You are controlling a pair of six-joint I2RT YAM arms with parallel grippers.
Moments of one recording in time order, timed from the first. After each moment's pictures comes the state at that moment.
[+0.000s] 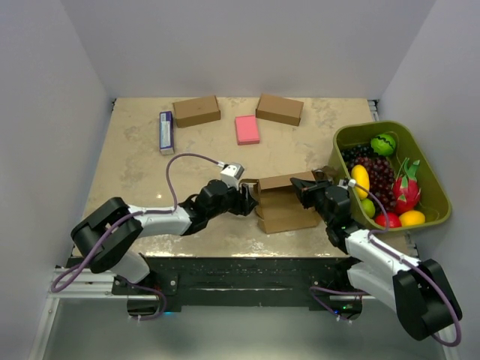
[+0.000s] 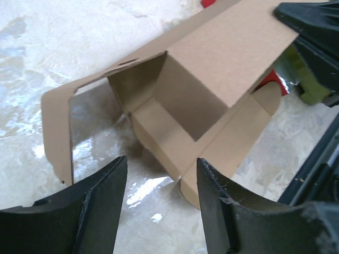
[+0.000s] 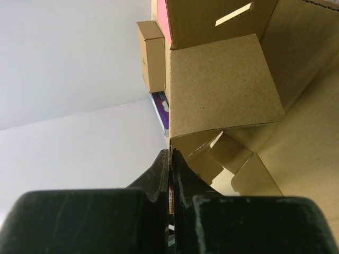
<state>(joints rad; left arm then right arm) -0.86 1.52 0.60 0.51 -0.01 -0.54 0.37 0.99 0.24 0.45 0.08 1.60</state>
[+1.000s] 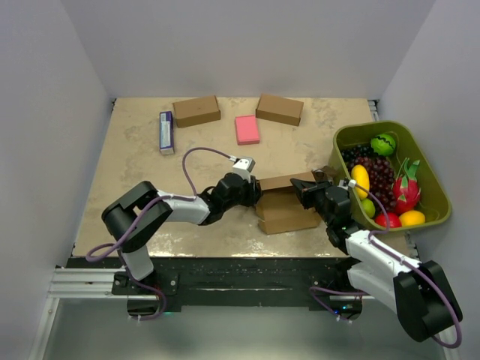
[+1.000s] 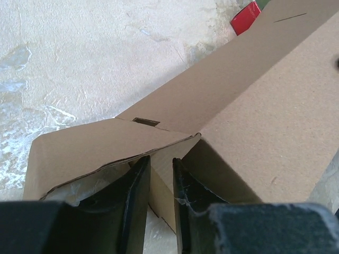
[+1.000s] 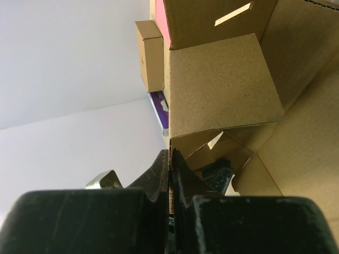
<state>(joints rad) -0.86 1.76 0.77 0.54 -0.09 -0.54 0.37 0.97 0.23 0.44 0.08 1.60</state>
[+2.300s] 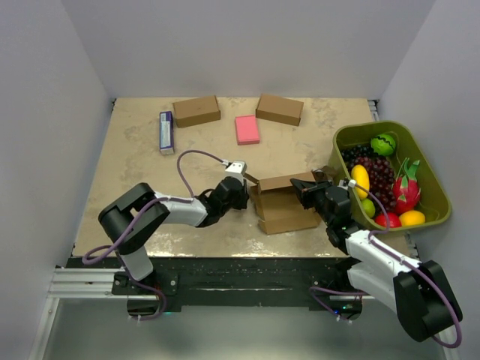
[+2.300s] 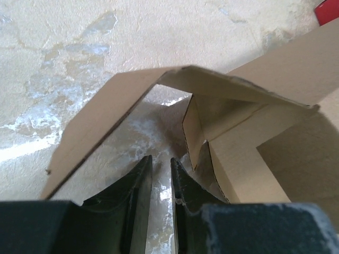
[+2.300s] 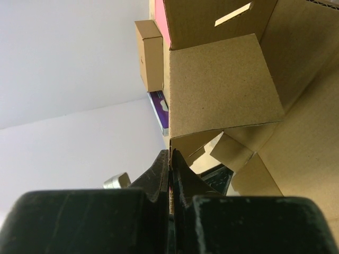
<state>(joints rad) -0.86 1.72 0.73 0.42 -0.27 -0.54 0.37 0.97 0.23 0.44 0.08 1.60</state>
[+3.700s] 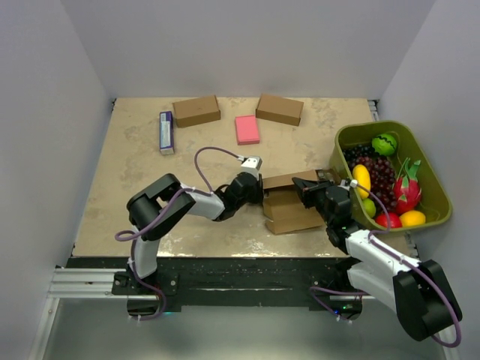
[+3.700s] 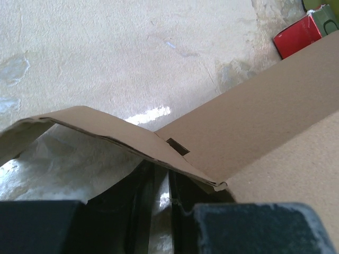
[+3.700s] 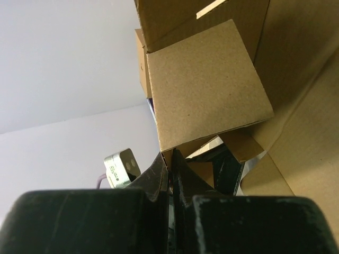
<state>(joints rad) -0.88 1.96 0.90 0.56 -0.20 -0.57 0.36 0.98 0.23 0.44 0.10 1.59</state>
